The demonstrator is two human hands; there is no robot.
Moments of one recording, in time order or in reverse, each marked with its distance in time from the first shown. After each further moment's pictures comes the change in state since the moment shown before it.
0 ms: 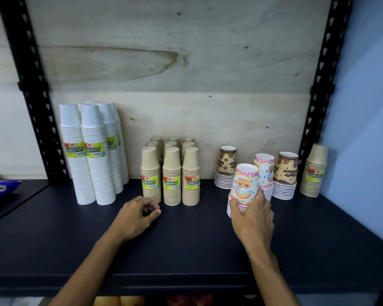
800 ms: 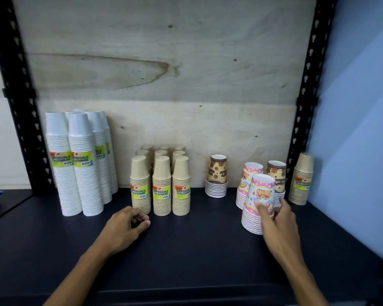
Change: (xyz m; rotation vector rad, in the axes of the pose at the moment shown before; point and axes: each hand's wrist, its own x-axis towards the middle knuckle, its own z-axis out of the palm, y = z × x) left_hand 0.001 -0.003 0.001 0.019 -0.014 0.017; right_hand 0.037 0.052 -0.050 0.184 -0.018 0.007
